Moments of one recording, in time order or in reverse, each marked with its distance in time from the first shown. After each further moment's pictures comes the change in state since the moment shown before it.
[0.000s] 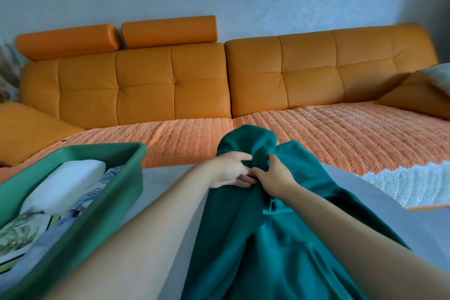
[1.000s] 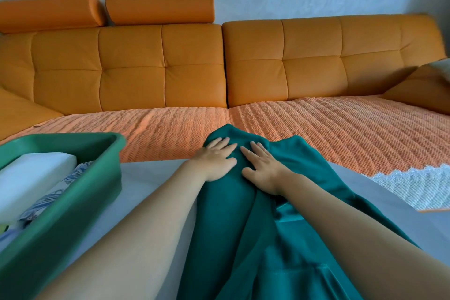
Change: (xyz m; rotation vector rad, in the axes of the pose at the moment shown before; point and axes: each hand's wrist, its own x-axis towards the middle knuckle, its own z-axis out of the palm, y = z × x) left_hand 0.087 -0.045 -0.060 1.098 0.248 0.136; right_hand 0.070 0.018 0.018 -0.528 -0.294 -0.330
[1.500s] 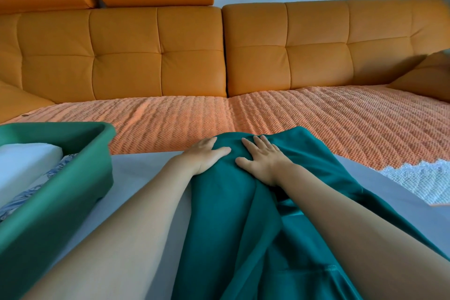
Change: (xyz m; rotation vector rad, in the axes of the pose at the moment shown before) left_hand 0.024 -0.038 0.022 -0.346 -0.042 -0.246; right_hand 0.026 0.006 0.010 -0.141 -0.049 0.086
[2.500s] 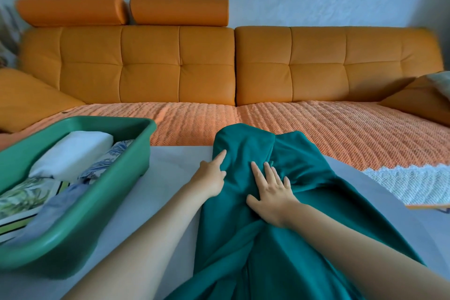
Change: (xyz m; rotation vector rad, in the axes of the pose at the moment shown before) left_hand -0.151 0.006 0.017 -0.071 0.135 -0.063; right_hand -0.142 -0.044 0.034 0.021 0.049 0.020
